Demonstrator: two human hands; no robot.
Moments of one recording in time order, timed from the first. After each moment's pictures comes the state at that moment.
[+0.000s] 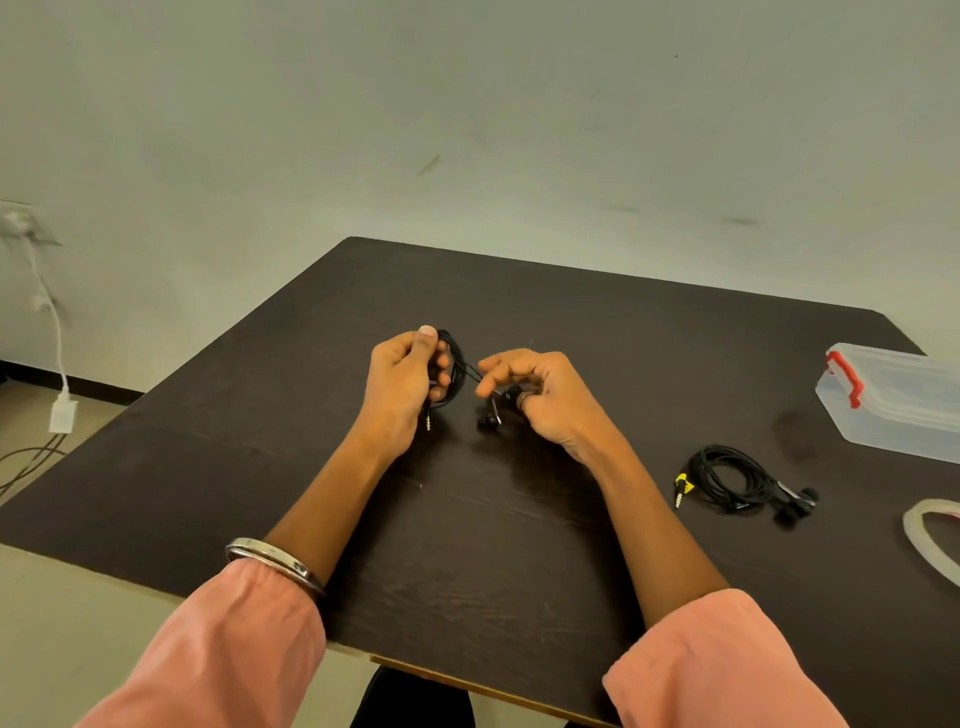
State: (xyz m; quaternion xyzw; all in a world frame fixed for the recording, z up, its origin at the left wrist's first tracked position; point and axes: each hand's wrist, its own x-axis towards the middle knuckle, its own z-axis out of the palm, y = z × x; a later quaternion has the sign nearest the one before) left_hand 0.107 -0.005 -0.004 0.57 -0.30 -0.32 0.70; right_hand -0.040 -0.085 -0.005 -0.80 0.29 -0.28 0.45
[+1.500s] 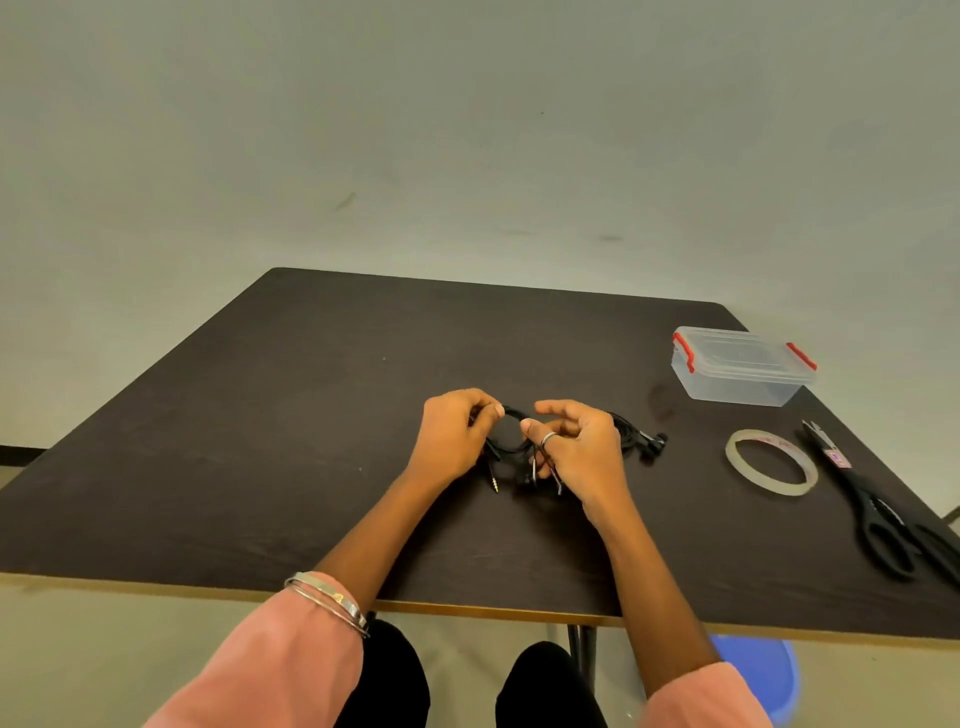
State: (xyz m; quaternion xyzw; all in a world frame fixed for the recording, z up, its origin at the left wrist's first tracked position) left_hand 0.000 0.003 -0.022 0.65 -0.60 -0.14 0.46; right_hand -0.157 -0.014 -0.009 -0.63 0.47 -0.44 0.43
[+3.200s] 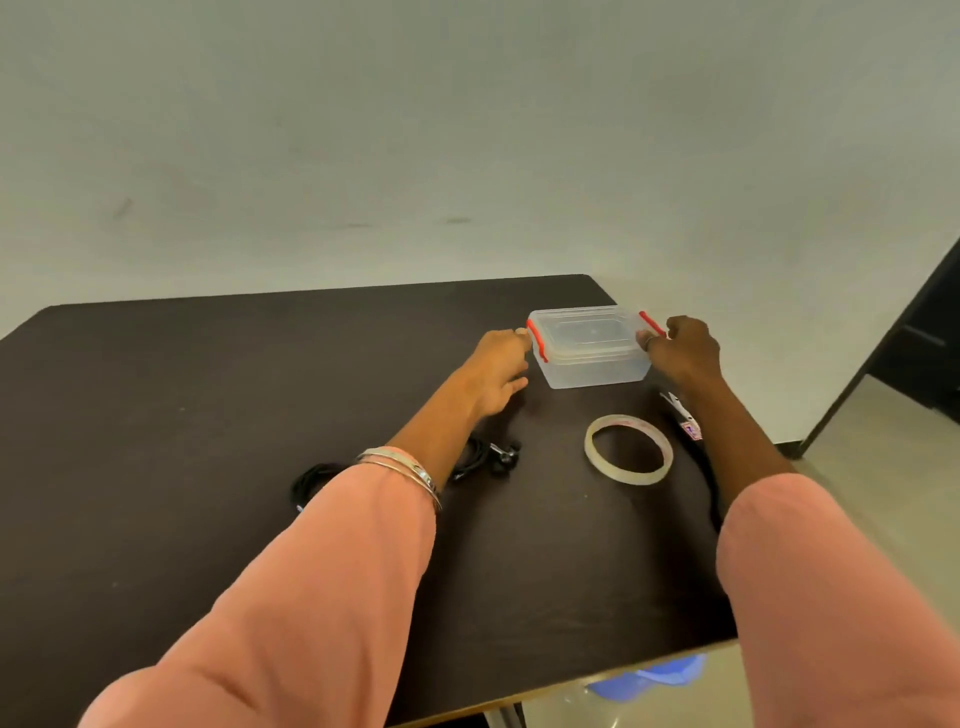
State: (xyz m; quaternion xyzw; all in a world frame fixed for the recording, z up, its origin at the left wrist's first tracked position) left_hand -0.190 -0.155 0.041 0.53 -0.39 -0.61 0.45; right_hand -0.383 -0.177 0.043 -0.51 0.73 -0.40 0.21
